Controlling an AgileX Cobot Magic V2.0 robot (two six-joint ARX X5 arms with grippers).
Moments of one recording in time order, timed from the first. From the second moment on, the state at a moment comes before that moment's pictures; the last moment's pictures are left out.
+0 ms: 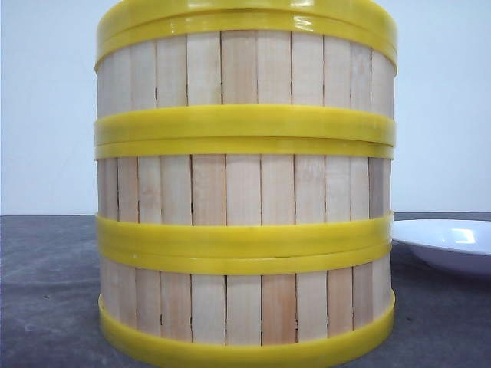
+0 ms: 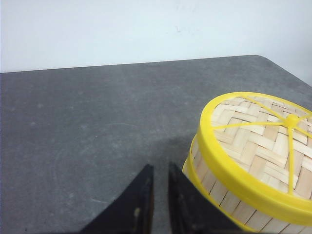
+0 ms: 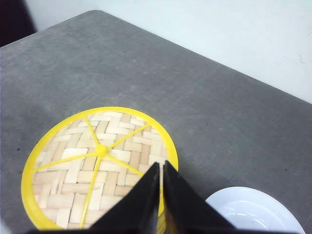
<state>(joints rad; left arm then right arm) -0.56 0.38 0.92 -0.80 -0.13 -0.15 0.86 0.93 1.52 -1.02 0.19 0.09</state>
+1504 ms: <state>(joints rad) -0.21 0.01 0.16 -0.42 -0.13 -0.04 0.86 0.93 1.52 -1.02 0.19 0.09</state>
